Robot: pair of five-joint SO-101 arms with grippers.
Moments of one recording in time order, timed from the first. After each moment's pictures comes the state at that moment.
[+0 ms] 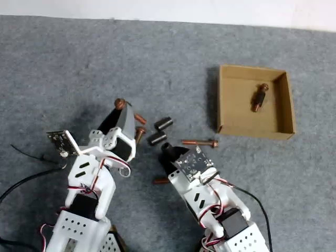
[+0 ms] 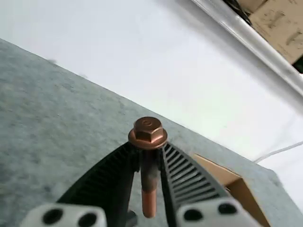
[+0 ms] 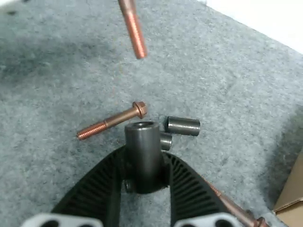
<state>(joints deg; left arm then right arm) 11.5 -88.3 96.2 0.3 39.9 -36.0 -103.8 96.0 39.5 13.5</state>
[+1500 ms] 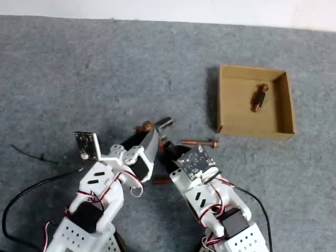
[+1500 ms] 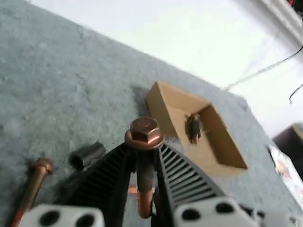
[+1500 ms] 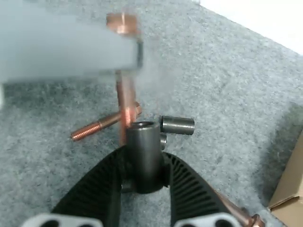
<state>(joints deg) 23.5 -102.9 95.7 23.8 40.0 -35.0 -103.8 96.0 39.5 13.5</state>
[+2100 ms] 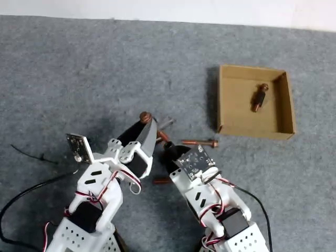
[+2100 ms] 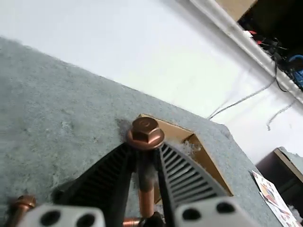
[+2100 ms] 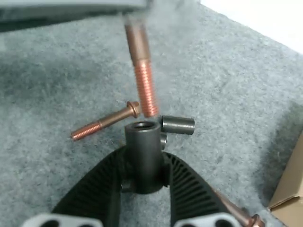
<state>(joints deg) 23.3 -103.0 95.4 16.1 40.0 -35.0 -103.9 96.0 39.4 13.5</state>
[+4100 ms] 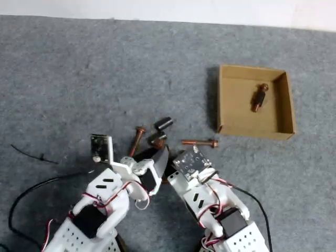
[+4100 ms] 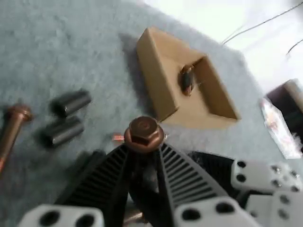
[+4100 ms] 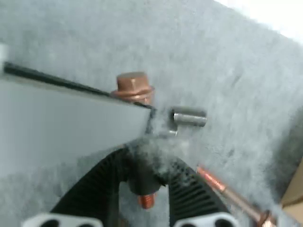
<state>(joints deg) 33.5 -104.3 94.9 38.7 43.5 -34.2 -103.7 96.0 39.6 13.7</state>
